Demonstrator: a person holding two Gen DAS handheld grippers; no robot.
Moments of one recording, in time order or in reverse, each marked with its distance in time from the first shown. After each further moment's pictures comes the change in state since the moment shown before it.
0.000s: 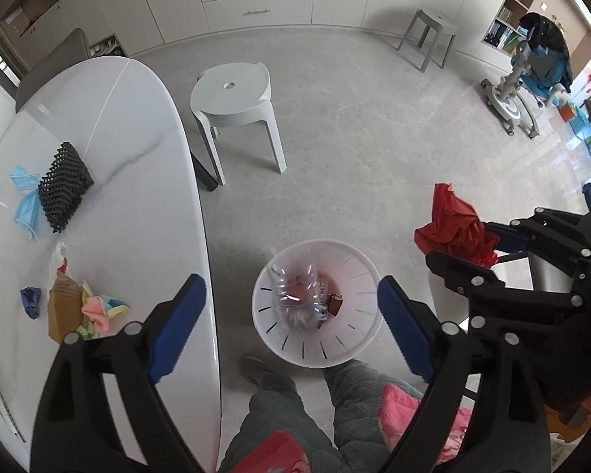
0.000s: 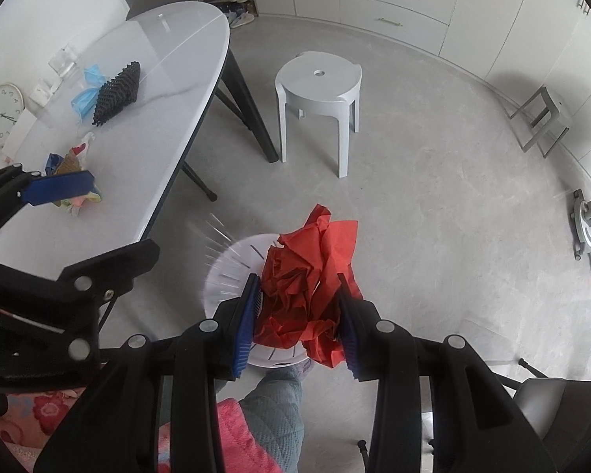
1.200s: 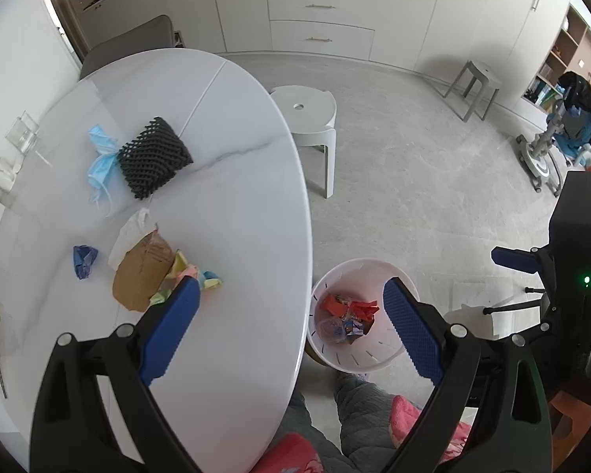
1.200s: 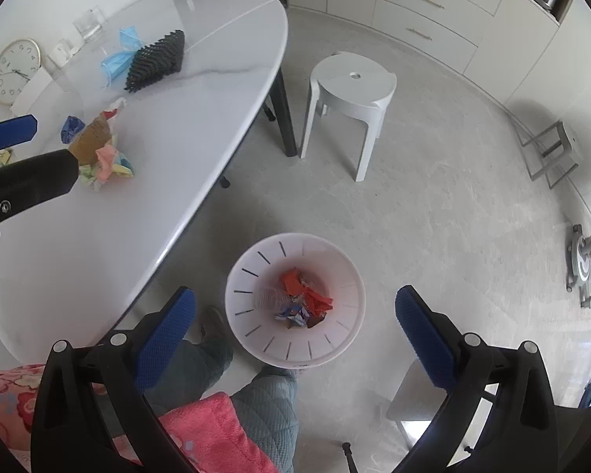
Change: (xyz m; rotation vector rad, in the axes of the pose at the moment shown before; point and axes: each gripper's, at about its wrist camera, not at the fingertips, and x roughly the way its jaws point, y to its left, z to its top) left arm -0.056 0.084 -0.036 -0.180 -0.104 0.091; right arm 0.007 0.076 0.008 -0.132 0.014 -0.023
